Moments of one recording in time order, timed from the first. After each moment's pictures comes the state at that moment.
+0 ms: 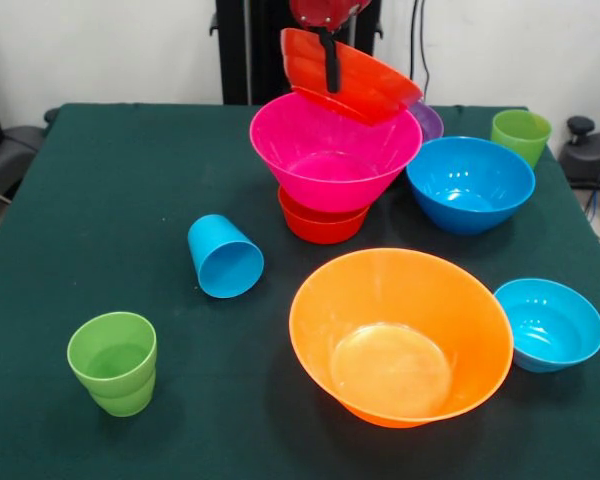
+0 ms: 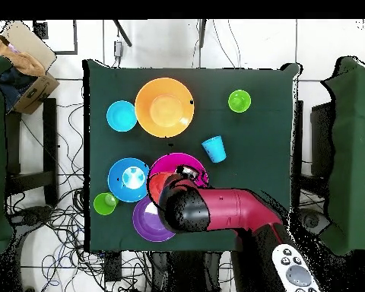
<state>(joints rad) -0.58 -0.97 0.40 2.12 -0.27 0.34 0.63</state>
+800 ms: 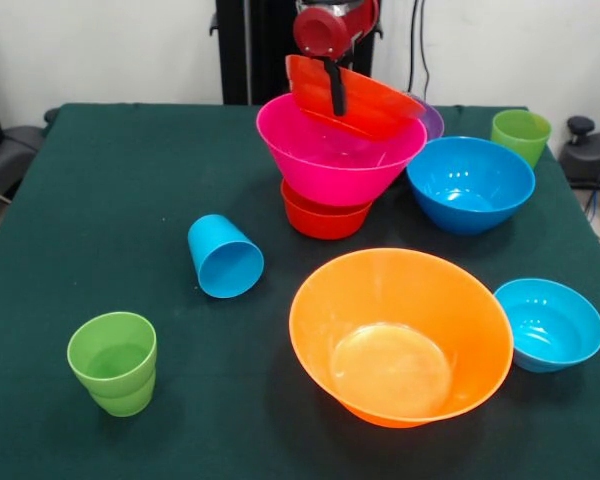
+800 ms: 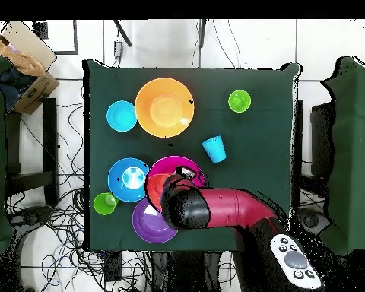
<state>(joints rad) -0.59 -0.88 0.39 2.12 -0.27 0.27 0.63</state>
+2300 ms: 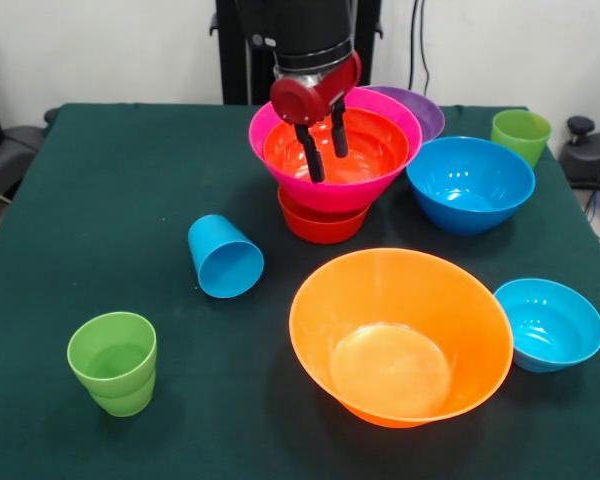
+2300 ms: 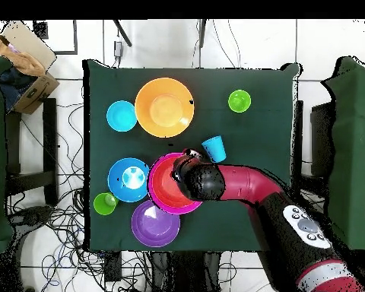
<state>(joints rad) -0.66 -0.69 0.45 1.93 -0.27 0.36 0.63</state>
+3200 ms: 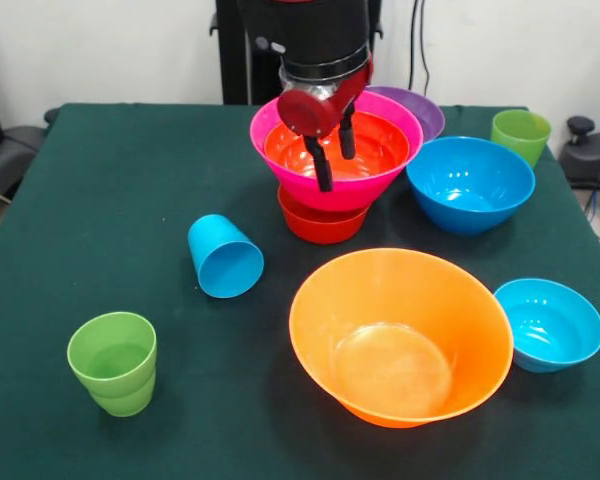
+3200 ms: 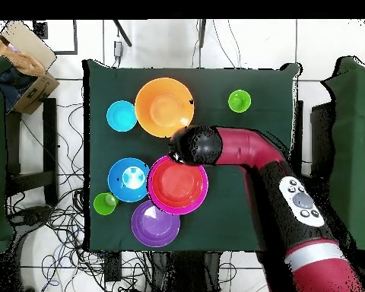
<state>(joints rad) -0.54 -0.68 0.44 1.63 -0.26 0.81 0.63</state>
